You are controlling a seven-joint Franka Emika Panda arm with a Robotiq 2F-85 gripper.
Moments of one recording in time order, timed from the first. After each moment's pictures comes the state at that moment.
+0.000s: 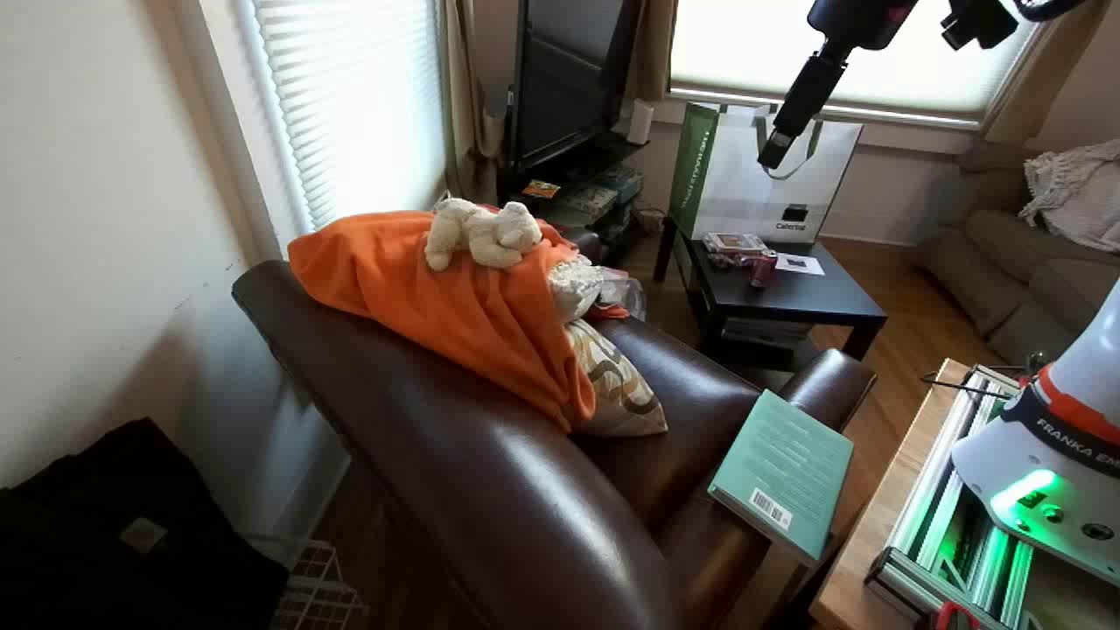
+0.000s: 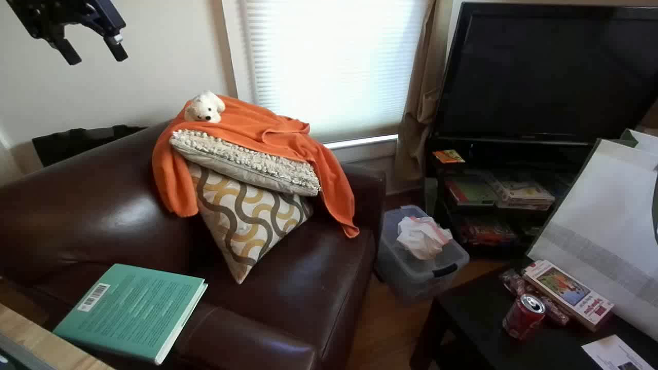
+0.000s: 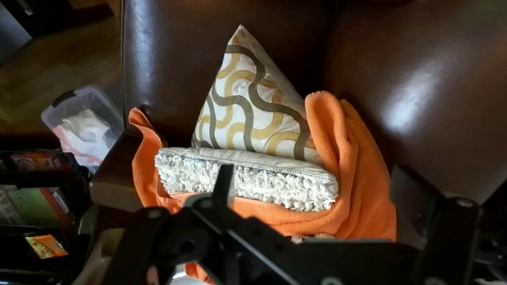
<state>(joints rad) 0.19 -0.67 0.26 -2.52 0.03 2.09 0.10</state>
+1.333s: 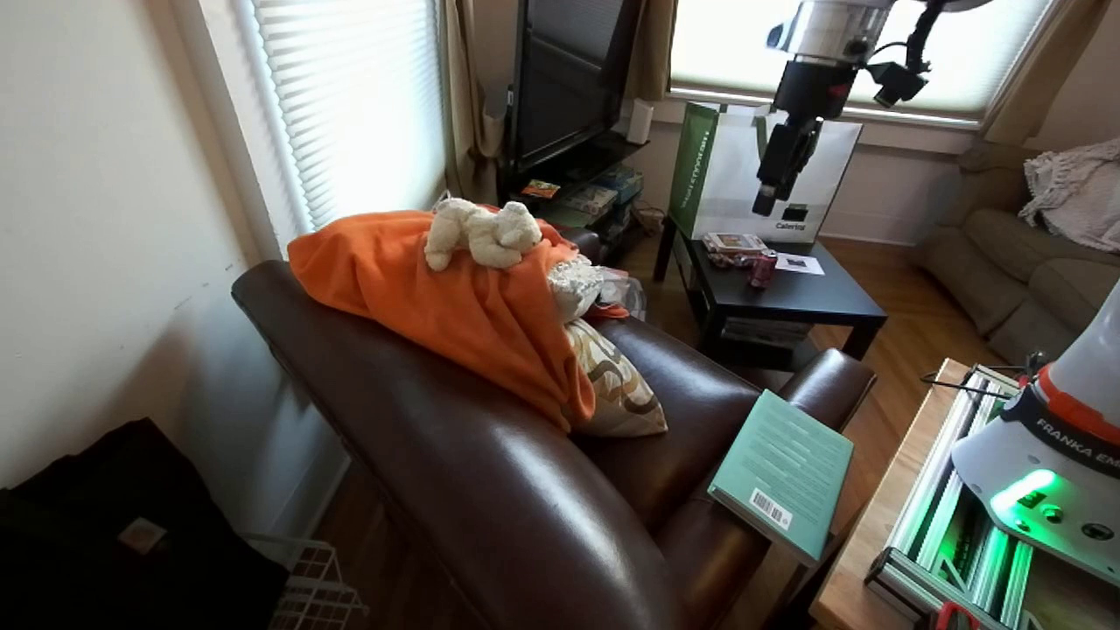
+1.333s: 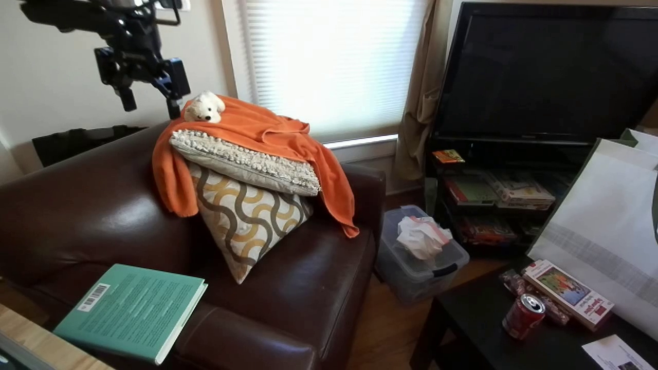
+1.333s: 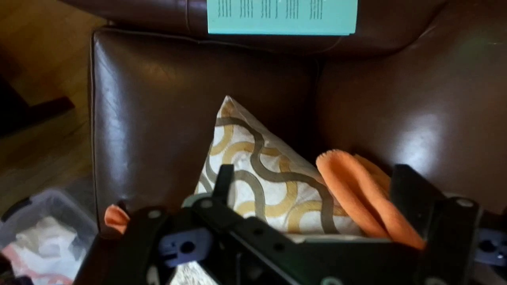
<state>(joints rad) 0.15 -0.45 0.03 -2.55 0.11 2.09 -0.07</state>
